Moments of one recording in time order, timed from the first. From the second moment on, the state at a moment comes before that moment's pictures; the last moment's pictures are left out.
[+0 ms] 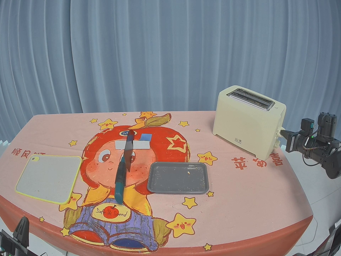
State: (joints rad) left arm 0.00 0.02 -0.02 -0.01 0.01 -0.01; right arm -0.02 1.78 -0.58 -0.83 0.20 -0.04
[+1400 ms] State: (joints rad) left arm 0.00 0.02 -0.02 -0.01 0.01 -0.01; right arm -0.07 1.39 -0.29 -0.83 0.20 0.04
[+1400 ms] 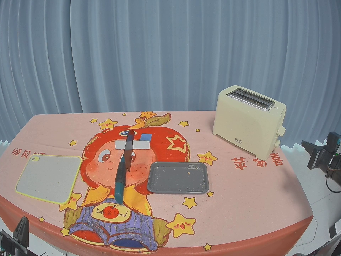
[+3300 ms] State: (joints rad) left arm 0.00 0.02 -0.02 -0.01 0.01 -0.01; right arm -0.07 1.15 -0.19 -0.83 0.27 0.03
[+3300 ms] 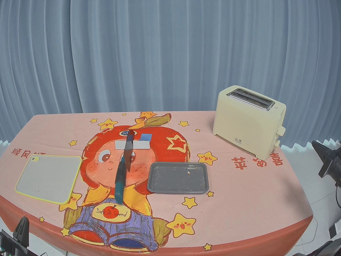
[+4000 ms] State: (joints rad) left arm 0.00 0.02 -0.02 -0.01 0.01 -0.01; right arm 0.00 1.13 -0.19 -0.83 0.26 0.06
